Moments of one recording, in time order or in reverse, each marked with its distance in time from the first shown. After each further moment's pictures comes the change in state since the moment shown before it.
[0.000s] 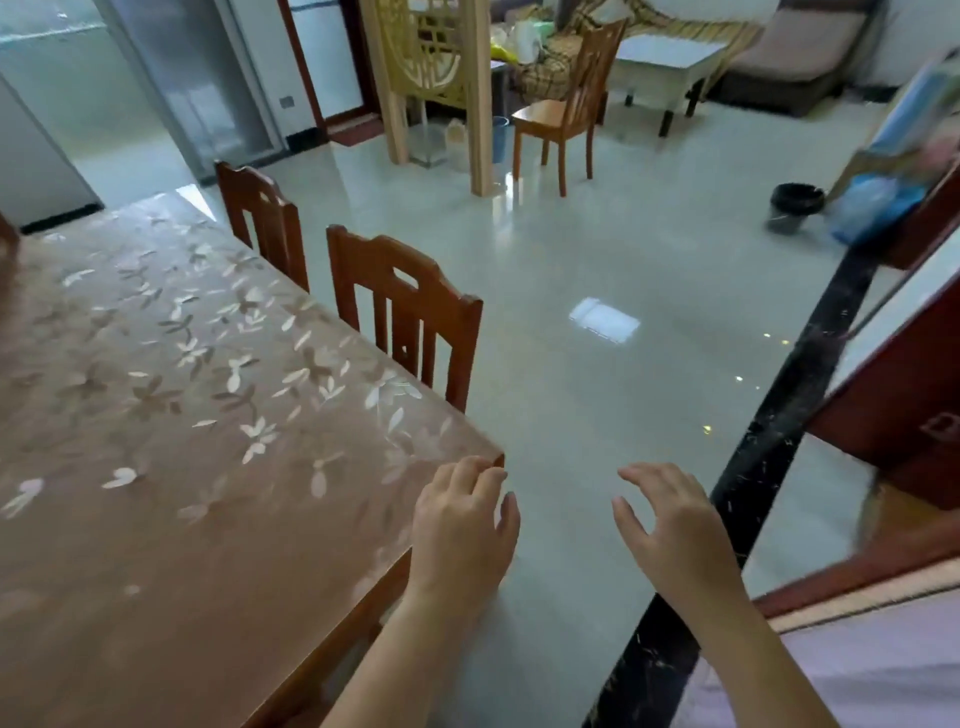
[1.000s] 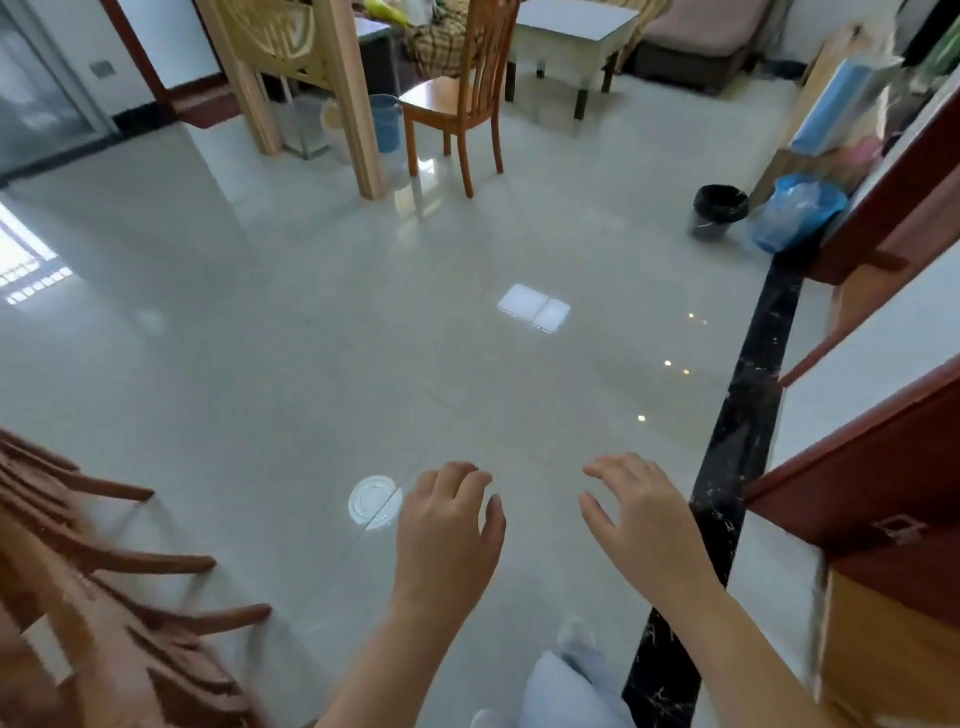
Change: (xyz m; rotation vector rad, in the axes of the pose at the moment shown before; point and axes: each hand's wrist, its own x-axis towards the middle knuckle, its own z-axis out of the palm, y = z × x) left_hand 0.456 0.051 0.287 -0.123 -0.113 0.038; right_hand 0.458 0.246 0.003 -0.088 -0.073 0.084
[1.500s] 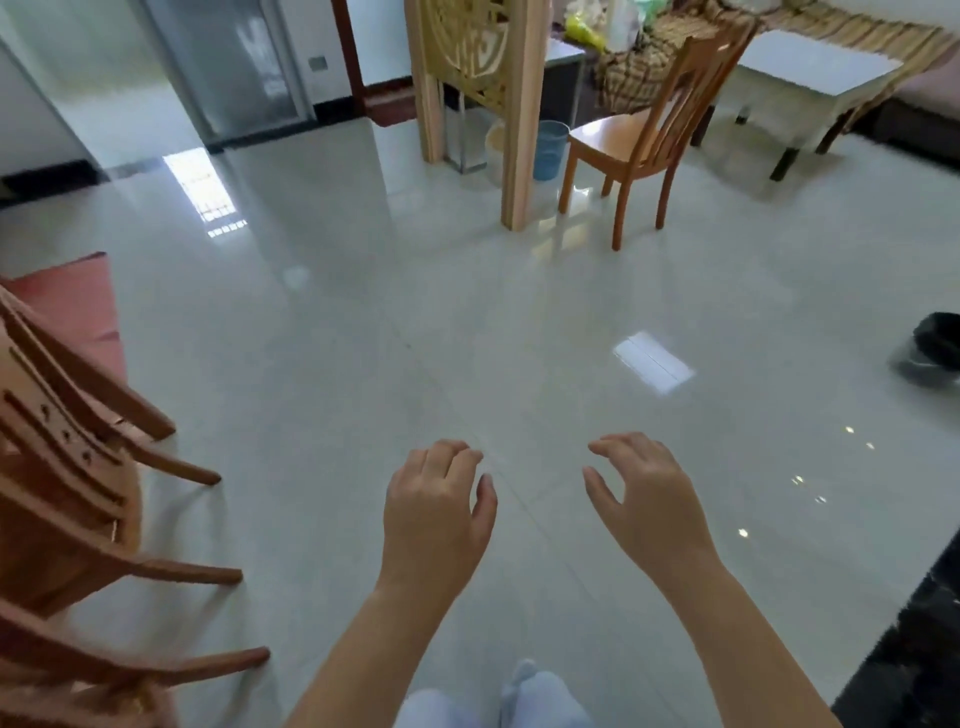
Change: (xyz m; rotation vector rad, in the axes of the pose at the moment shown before) left_hand 0.277 -0.102 0.015 0.167 0.235 -0.286; right_hand 0.365 -0.022 0.059 0.098 -0.095 -0.293
